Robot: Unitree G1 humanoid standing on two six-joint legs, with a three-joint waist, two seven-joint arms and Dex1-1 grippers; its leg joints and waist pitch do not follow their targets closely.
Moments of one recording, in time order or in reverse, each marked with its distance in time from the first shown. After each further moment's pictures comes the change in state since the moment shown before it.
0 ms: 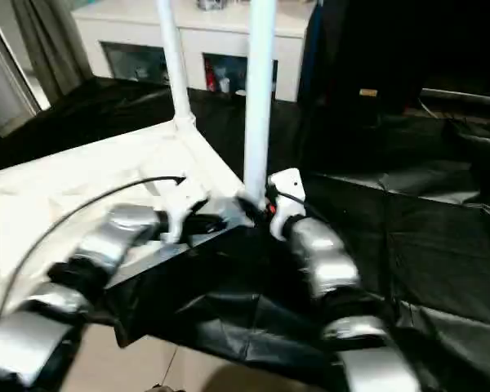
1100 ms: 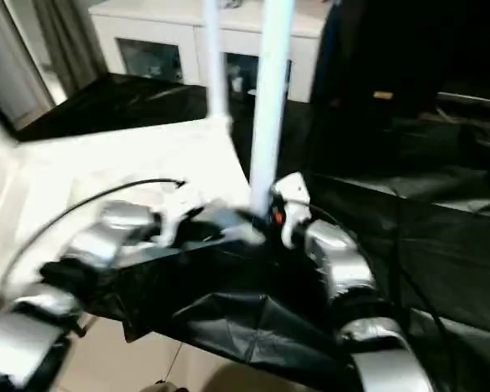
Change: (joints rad) left arm -0.030 -0.082 -0.010 0.046 0.019 0.019 0.167; right arm -0.001 0.068 -0.047 0.014 -0.017 0.039 -0.289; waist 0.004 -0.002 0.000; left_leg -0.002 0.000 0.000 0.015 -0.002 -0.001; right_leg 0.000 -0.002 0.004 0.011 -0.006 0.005
